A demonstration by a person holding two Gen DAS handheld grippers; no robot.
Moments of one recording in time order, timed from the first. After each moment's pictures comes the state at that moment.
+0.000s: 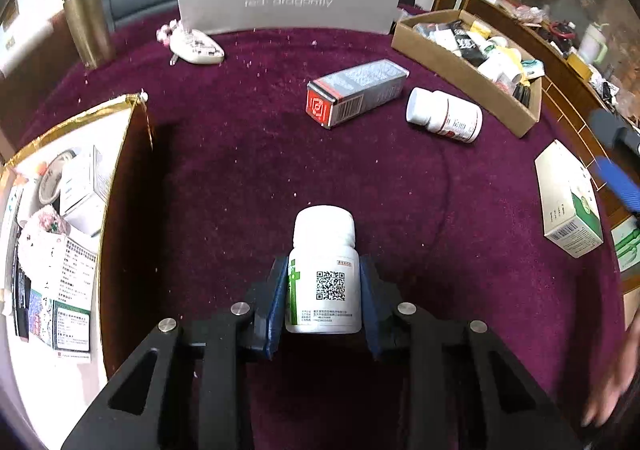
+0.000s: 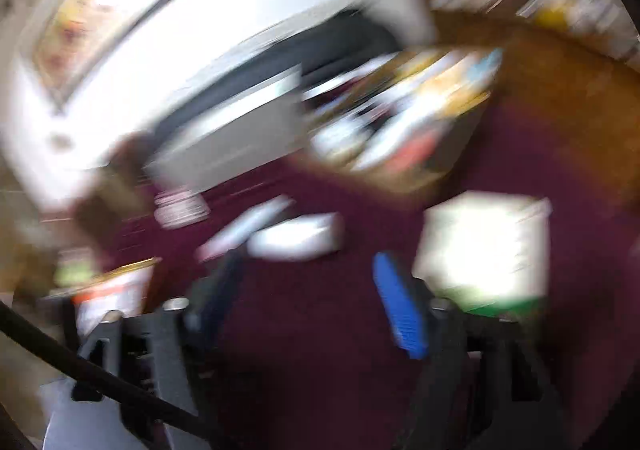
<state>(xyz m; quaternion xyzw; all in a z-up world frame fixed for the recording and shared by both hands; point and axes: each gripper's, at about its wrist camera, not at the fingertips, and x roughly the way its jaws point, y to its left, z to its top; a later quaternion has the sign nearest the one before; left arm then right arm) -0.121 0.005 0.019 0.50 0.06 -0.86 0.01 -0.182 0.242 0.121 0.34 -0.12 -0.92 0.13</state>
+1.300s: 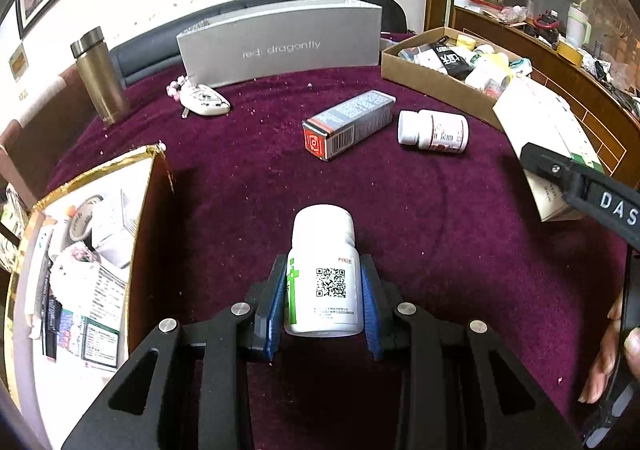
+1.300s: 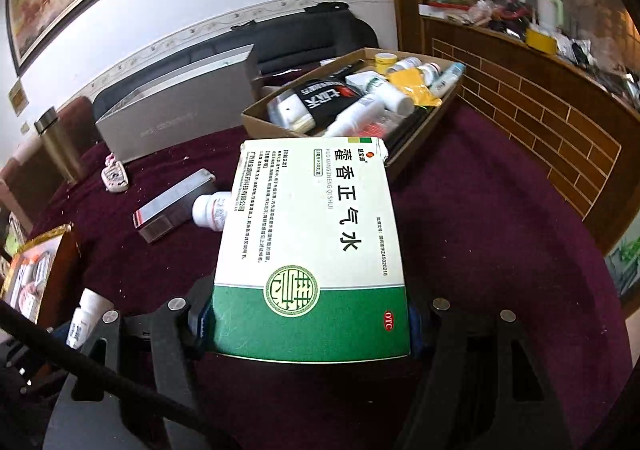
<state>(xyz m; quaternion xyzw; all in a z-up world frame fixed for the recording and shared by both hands) -0.105 0.021 0.029 0.43 -0.02 -0.90 0.03 -0.194 0.208 0.084 0.37 -0.04 -0.92 0.11</state>
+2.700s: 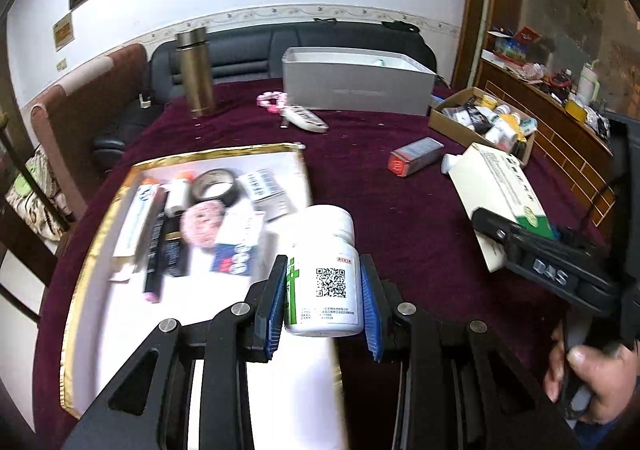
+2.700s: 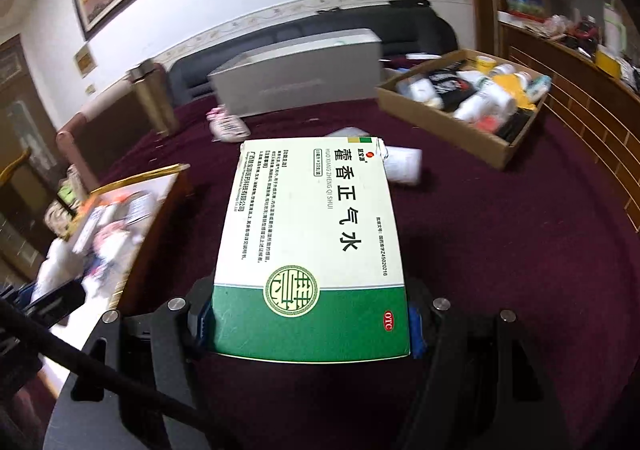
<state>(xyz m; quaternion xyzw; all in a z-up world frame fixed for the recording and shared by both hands) 0.003 -0.068 0.087 0.38 0.05 -0.92 0.07 -0.117 0.132 0.097 0.37 -0.02 -0.89 0.25</state>
